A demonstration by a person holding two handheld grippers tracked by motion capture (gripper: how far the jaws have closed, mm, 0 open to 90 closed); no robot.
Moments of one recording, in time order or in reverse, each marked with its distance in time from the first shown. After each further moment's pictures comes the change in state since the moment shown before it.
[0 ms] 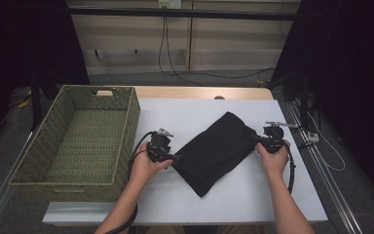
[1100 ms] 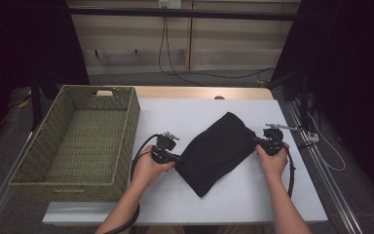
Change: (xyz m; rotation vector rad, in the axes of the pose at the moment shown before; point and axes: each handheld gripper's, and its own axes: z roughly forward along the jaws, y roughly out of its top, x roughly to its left) left arm -0.013 0.003 0.003 0.099 -0.087 -0.013; right arm 0.000 -0.007 0.003 -0.011 0.009 0.018
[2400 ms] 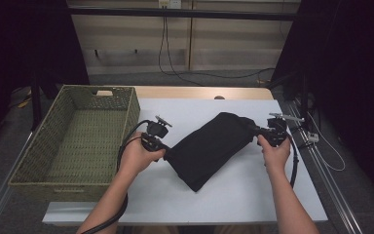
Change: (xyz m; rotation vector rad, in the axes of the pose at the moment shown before) left arm -0.007 0.031 -0.067 0.098 0.020 -0.023; right arm 0.014 0.033 -0.023 -0.097 0.118 -0.003
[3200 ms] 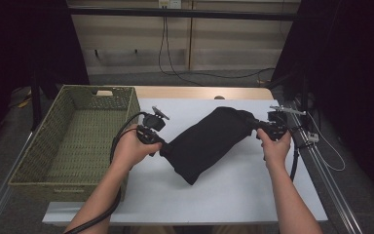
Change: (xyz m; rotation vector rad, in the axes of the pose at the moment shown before) left arm -0.005 0.013 -0.031 0.029 -0.004 0.006; right arm 0.013 0.021 -0.007 -0.034 0.038 -0.009
